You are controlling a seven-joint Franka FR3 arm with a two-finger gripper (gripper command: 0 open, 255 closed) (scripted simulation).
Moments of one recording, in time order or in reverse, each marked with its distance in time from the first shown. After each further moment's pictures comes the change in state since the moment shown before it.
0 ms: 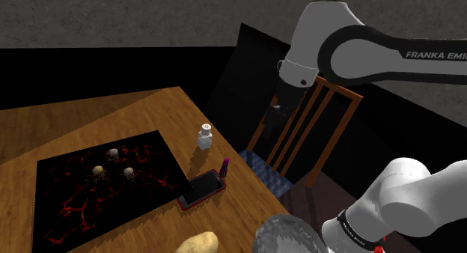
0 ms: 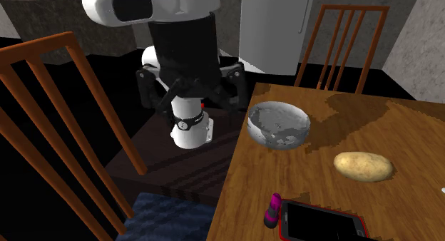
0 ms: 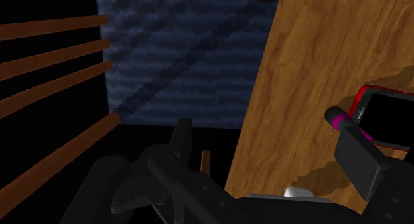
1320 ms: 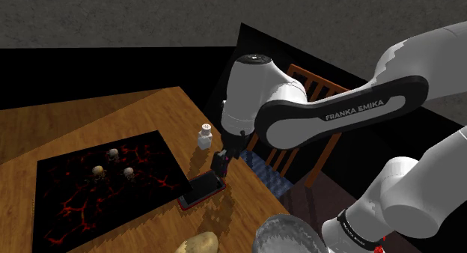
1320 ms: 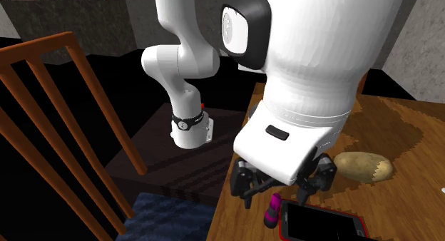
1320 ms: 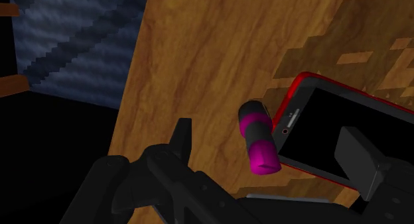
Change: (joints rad) arm 0.061 0.411 0.232 0.072 -0.109 0.345 0.173
